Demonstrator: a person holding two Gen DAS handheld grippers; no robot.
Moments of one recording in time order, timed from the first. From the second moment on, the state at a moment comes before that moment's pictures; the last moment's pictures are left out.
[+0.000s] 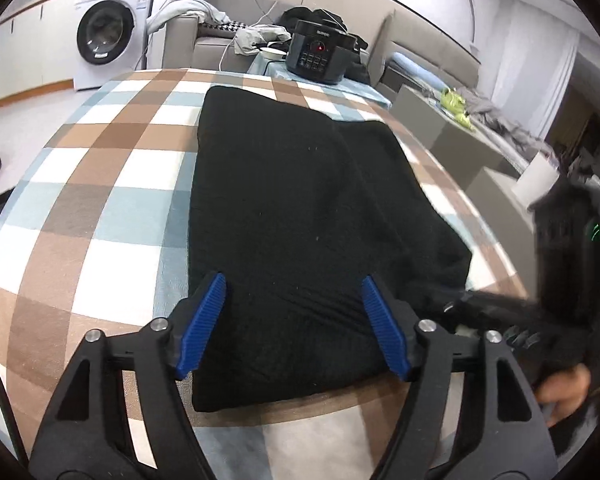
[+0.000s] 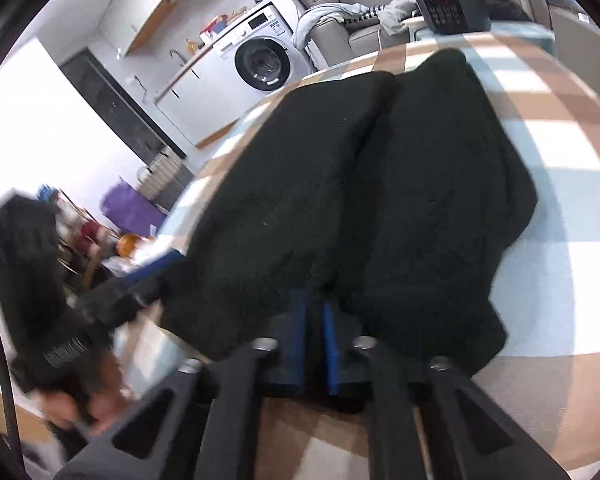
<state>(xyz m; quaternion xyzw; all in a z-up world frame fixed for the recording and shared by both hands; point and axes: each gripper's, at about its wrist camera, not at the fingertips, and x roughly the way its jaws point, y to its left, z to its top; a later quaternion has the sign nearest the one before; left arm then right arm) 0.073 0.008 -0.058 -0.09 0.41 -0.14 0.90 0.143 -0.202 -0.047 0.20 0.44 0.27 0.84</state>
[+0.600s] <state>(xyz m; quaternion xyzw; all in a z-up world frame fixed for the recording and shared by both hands) 0.059 0.012 -0.057 -0.10 0.41 -0.15 0.90 0.232 -0.198 -0.042 0.21 0.47 0.21 0.83</state>
